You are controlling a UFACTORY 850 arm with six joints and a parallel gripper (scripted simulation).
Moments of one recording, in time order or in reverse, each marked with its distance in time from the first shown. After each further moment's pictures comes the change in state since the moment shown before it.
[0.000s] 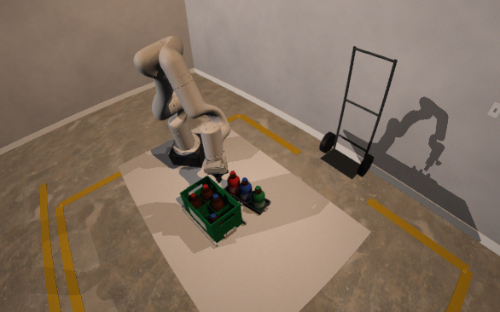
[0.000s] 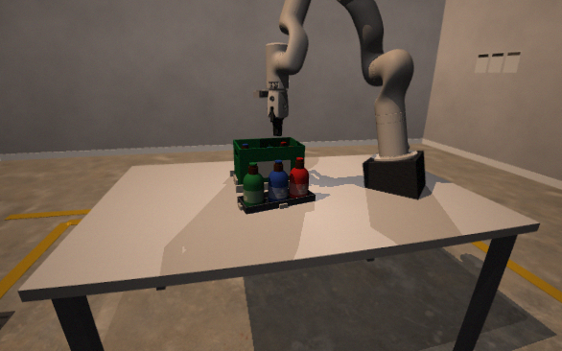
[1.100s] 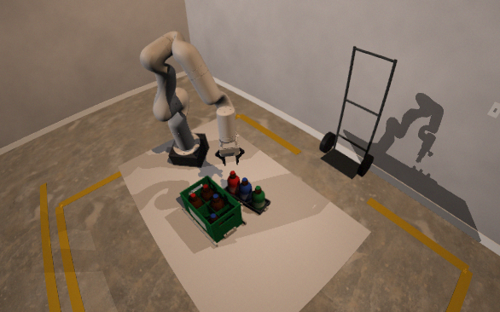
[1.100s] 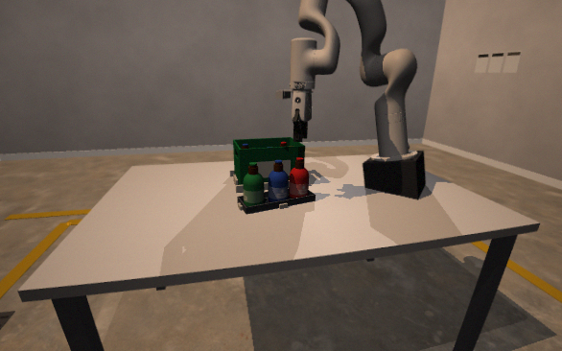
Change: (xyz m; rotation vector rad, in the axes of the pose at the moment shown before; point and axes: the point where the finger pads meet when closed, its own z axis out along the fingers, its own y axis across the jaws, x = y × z) arm -0.117 -0.059 -0.001 -0.003 0.016 -0.076
